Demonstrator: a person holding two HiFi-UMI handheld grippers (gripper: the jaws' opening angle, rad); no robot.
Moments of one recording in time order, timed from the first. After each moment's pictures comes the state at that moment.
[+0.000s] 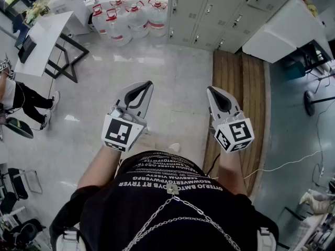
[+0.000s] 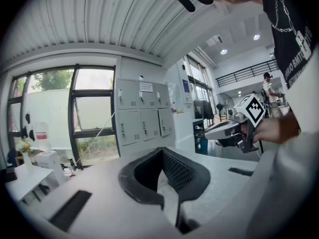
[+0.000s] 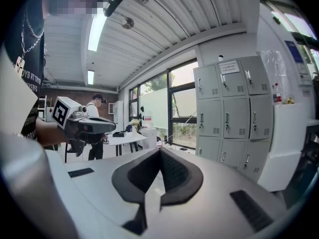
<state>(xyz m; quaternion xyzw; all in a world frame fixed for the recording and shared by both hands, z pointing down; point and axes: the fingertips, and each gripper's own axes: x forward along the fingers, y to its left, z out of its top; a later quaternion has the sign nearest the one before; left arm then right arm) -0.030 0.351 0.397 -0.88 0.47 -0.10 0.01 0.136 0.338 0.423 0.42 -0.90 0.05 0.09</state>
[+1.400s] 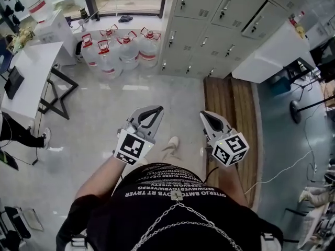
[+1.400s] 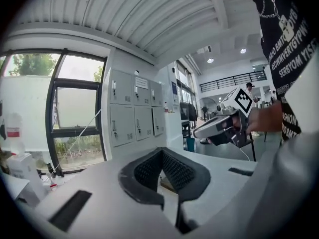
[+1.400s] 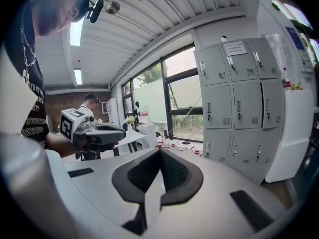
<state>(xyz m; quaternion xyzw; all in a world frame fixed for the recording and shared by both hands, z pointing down) -0.146 0.209 0.427 -0.93 0.35 -0.09 0.01 -0.019 0.217 0.435 0.45 -0.88 0.12 0.11</state>
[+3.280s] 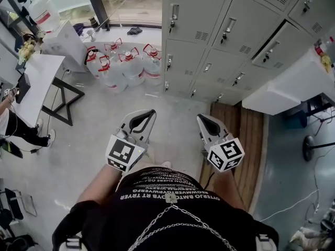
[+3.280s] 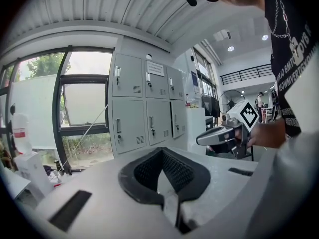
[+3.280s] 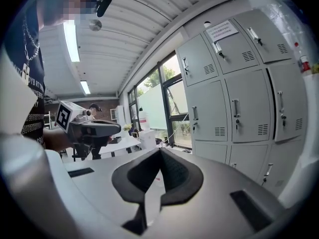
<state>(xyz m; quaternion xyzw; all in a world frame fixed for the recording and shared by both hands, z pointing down) 0.036 -0.037 0.407 -0.89 0.44 -0.11 -0.02 0.174 -0.053 0.444 0.38 -0.92 0.11 0.08</state>
